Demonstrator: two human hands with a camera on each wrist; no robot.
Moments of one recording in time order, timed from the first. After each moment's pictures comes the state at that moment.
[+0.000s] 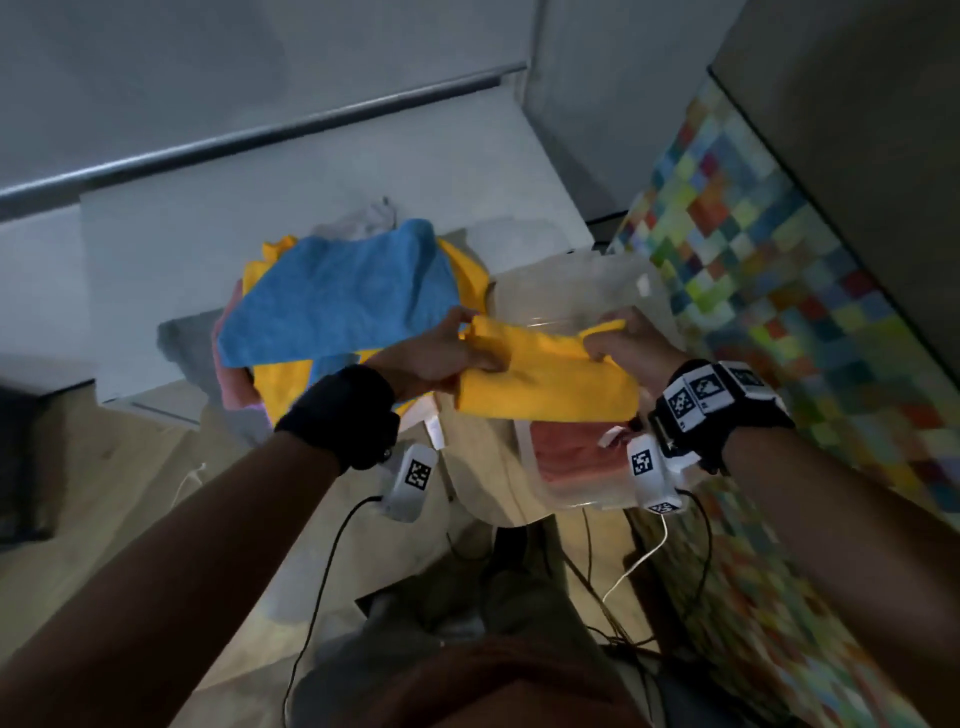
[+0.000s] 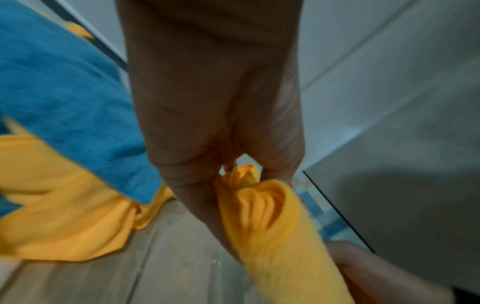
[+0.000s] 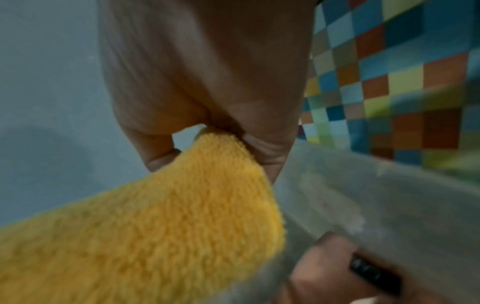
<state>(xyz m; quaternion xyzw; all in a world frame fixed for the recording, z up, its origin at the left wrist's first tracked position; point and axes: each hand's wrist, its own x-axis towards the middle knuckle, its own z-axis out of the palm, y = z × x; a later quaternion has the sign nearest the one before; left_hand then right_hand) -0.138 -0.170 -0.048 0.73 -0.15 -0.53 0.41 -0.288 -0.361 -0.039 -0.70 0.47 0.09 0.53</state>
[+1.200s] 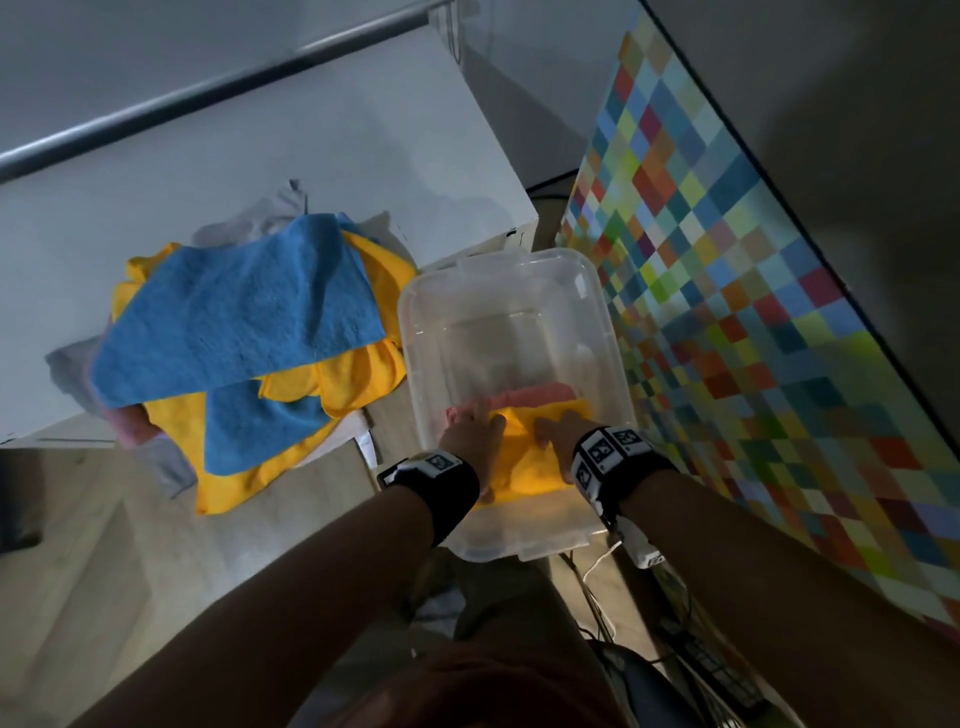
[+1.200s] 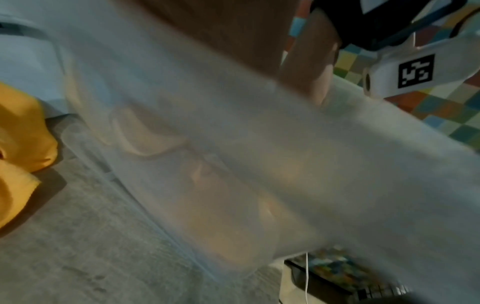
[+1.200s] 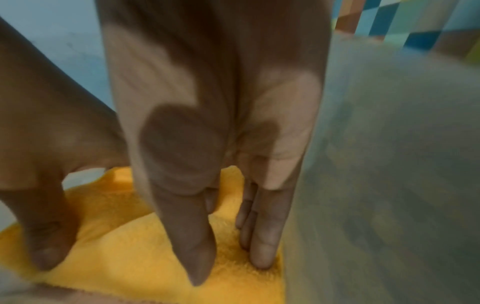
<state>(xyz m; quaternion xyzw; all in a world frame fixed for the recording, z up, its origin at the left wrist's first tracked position) -0.251 -0.276 -0.194 0.78 -0.47 -0.37 -0.15 -0.347 -0.414 -0.174 -0.85 0.21 0.45 0.19</state>
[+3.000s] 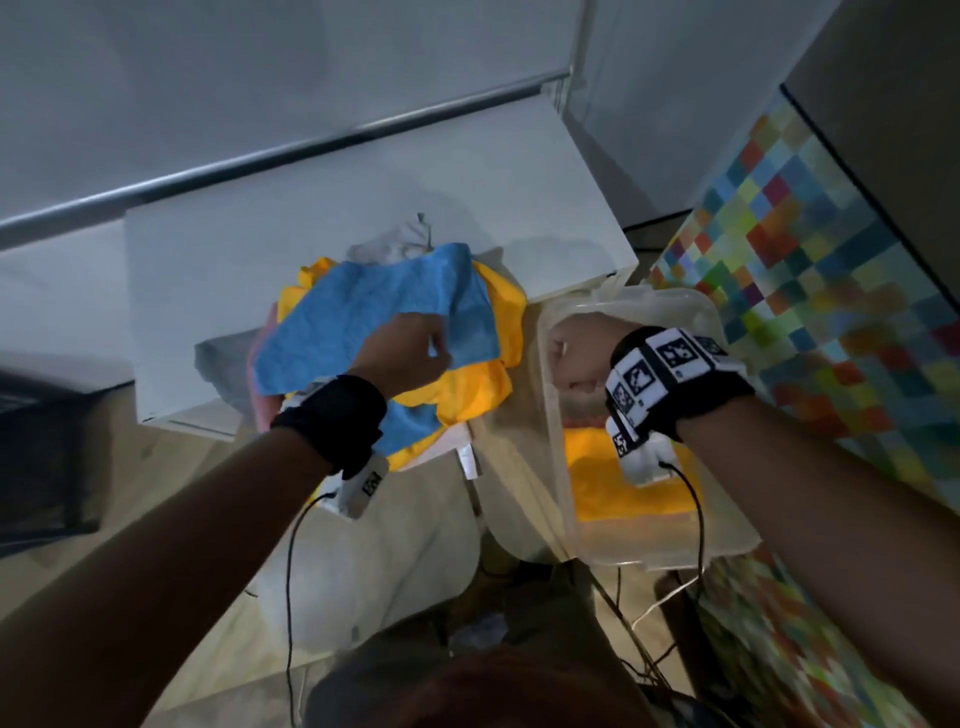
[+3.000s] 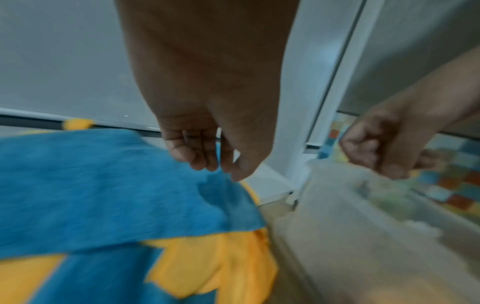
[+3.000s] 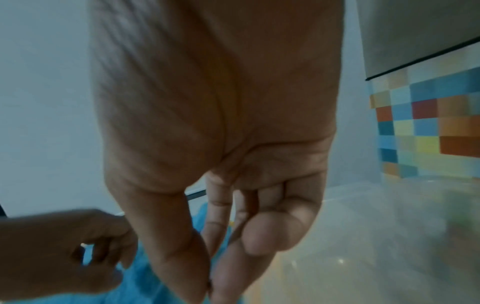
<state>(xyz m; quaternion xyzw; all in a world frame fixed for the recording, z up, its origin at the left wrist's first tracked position) -0.035 -0.143 -0.109 0.90 -0.38 -0.18 0.13 -0.175 -0.347 -0.044 -0.89 0.22 0.34 0.21</state>
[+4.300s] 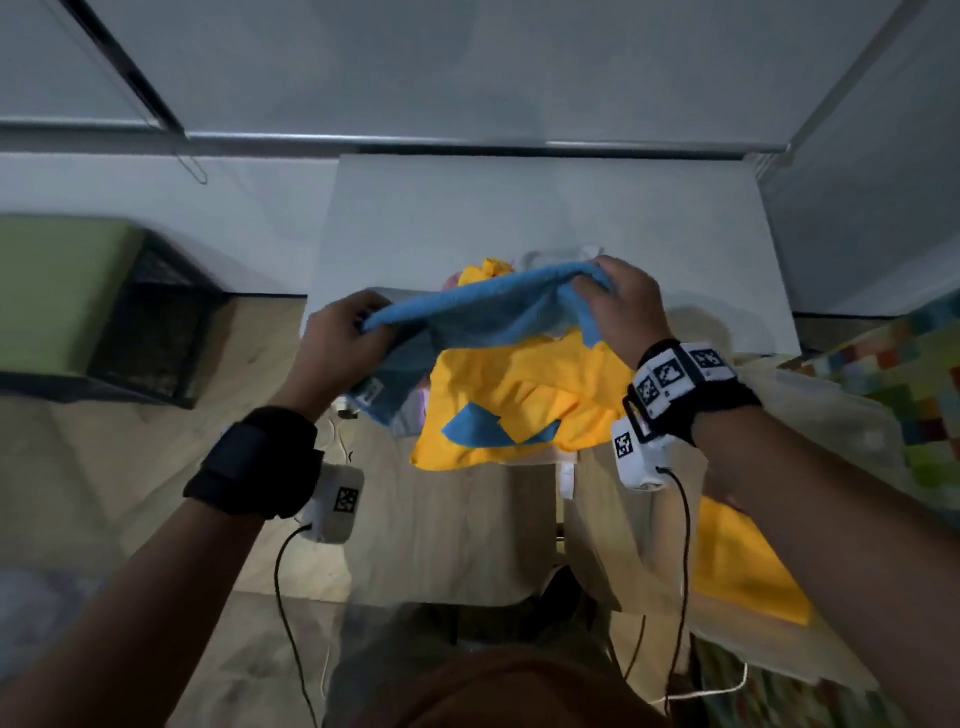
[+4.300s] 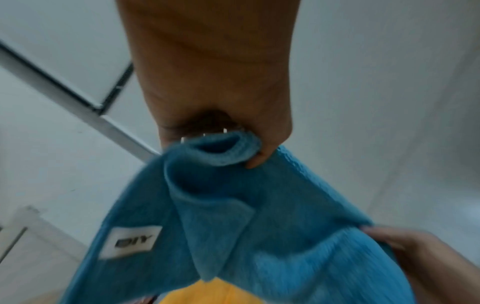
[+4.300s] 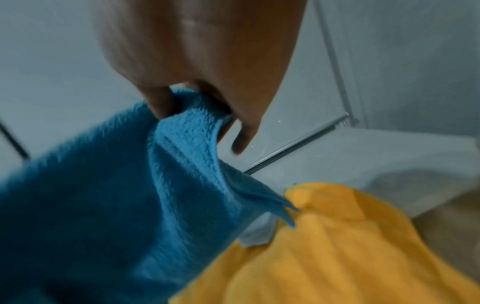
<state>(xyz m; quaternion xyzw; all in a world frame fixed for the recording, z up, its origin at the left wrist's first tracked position) -0.011 0.097 -0.034 0.92 -0.09 -0.05 0.37 -0.047 -0.215 -0.043 -0.87 0.14 -0.06 0.47</state>
